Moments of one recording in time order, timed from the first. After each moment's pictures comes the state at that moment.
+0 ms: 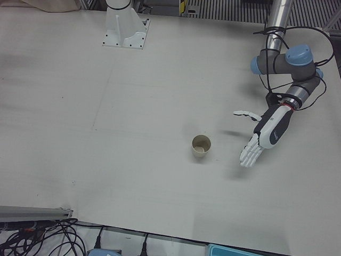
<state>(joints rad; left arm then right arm) -1.15 -1.51 -1.37 -0.52 1.69 0.67 1.28 -1.80 1.68 -2.88 -1.45 0.01</state>
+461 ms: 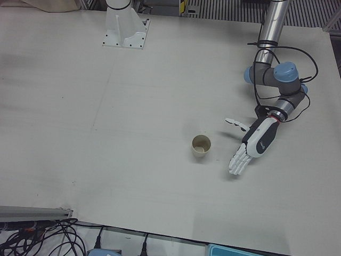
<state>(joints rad) -1.02 -1.59 -1.19 -0.65 1.56 0.75 1.28 -1.80 1.68 -2.88 -1.44 0.01</state>
